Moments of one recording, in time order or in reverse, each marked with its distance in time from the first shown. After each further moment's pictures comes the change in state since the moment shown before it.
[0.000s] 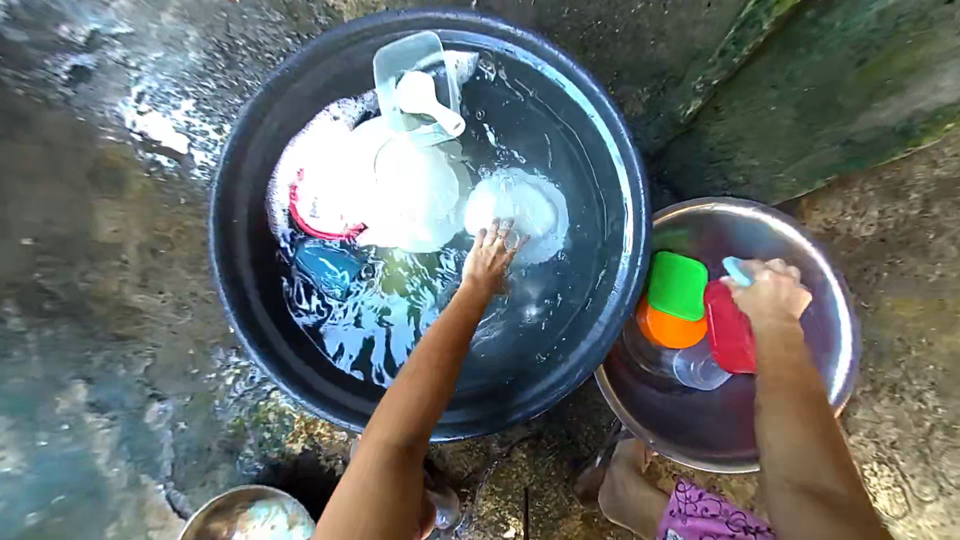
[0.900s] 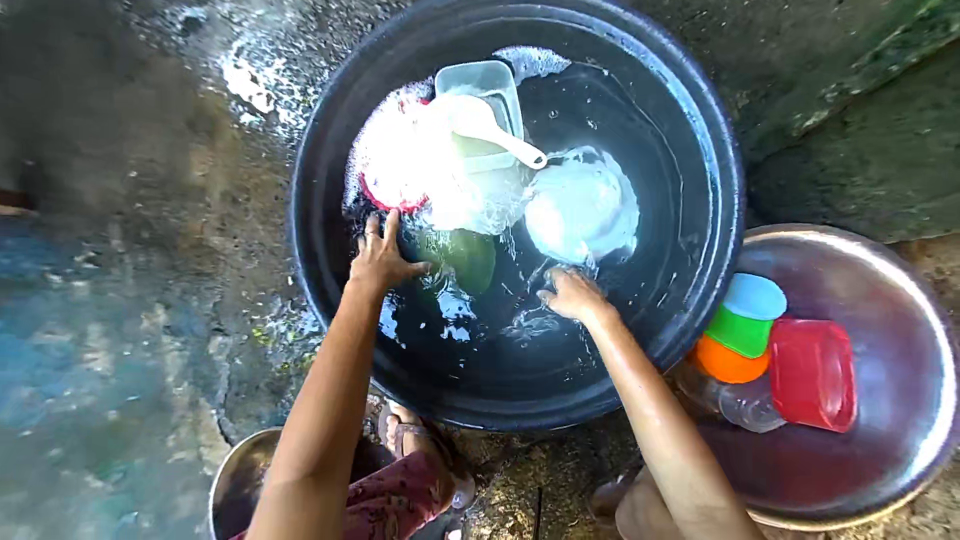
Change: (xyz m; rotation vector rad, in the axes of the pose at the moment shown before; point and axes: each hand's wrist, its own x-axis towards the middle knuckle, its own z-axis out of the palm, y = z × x) left_hand -0.150 -0.177 -0.025 -0.300 0.137 -0.817; right_hand -0.127 -0.305 0.076 0.083 -0.631 -0.646
